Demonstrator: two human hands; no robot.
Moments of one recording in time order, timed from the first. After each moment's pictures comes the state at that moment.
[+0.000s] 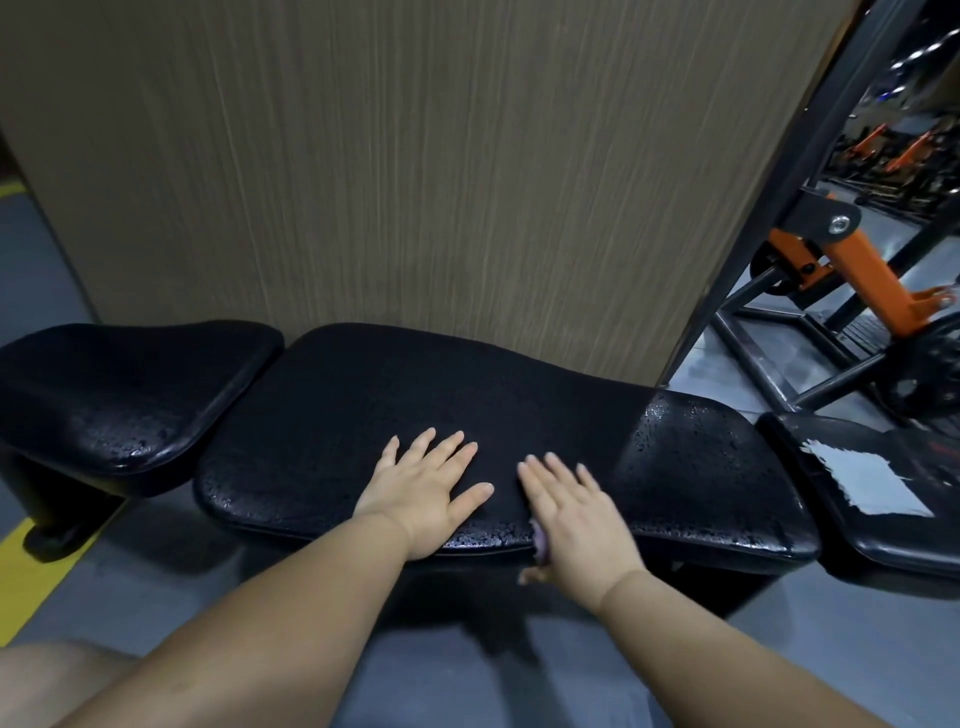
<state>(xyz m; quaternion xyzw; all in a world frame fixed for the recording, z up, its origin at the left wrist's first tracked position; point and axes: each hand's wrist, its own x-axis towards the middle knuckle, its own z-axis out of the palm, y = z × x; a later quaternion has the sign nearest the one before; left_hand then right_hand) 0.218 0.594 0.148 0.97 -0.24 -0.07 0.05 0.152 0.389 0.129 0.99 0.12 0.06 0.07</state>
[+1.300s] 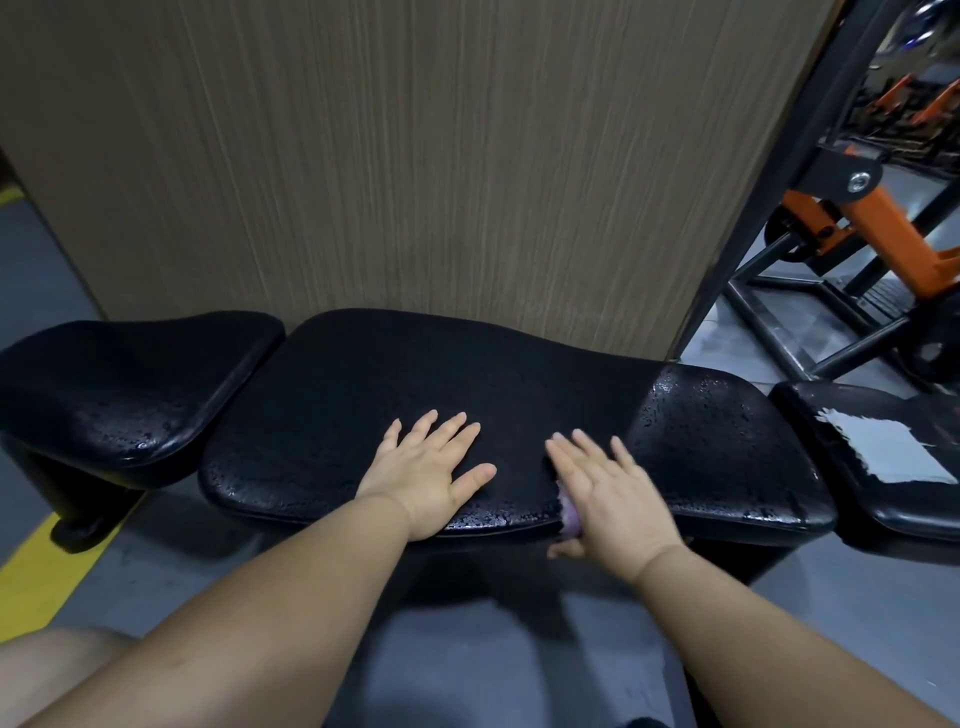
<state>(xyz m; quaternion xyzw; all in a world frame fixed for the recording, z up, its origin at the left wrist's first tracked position) 0.219 0.593 0.150 0.97 -0.24 -0.08 0.05 0.153 0.359 0.130 0.99 0.10 0.04 0.08</state>
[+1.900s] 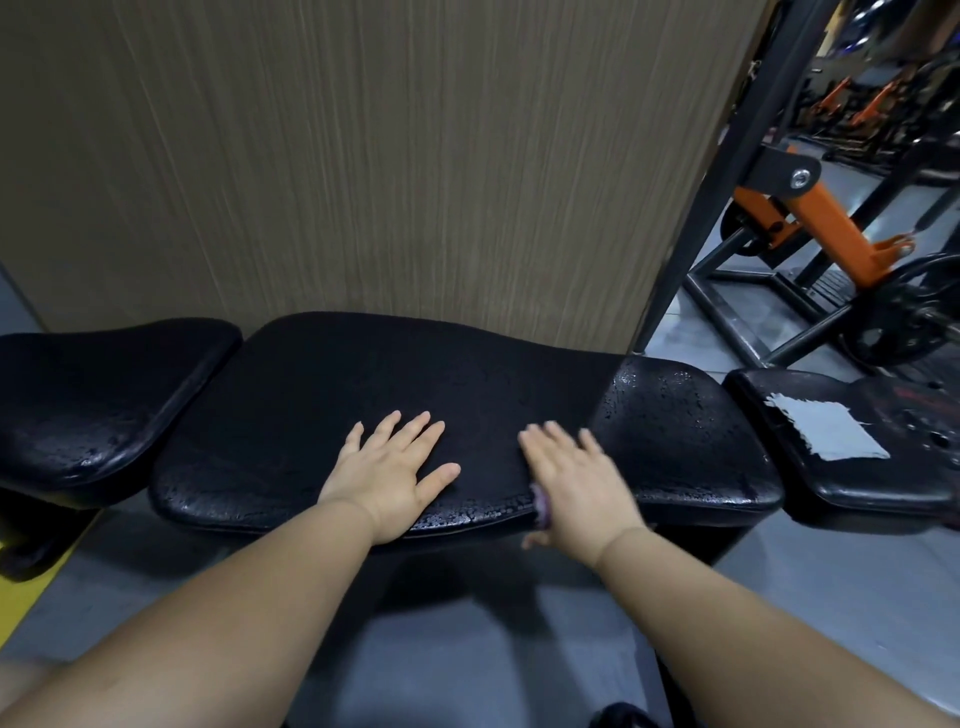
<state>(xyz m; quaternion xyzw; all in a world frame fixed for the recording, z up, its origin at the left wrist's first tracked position) 0.217 0.590 0.150 0.97 -0.23 -0.07 0.04 0.149 0.360 0.144 0.99 0.08 0.04 0.05</state>
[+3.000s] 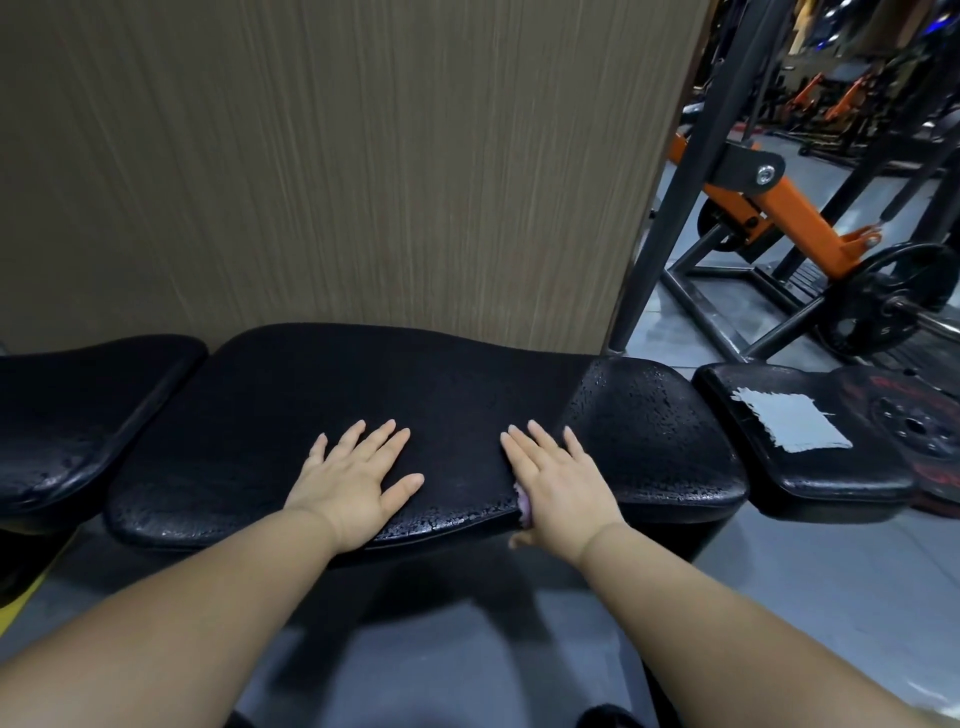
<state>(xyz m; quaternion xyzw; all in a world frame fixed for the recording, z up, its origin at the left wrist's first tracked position) 0.216 0.583 0.152 0.97 -0.21 -0.09 0.02 0.148 0.337 0.139 0.99 0.08 0.03 0.06</state>
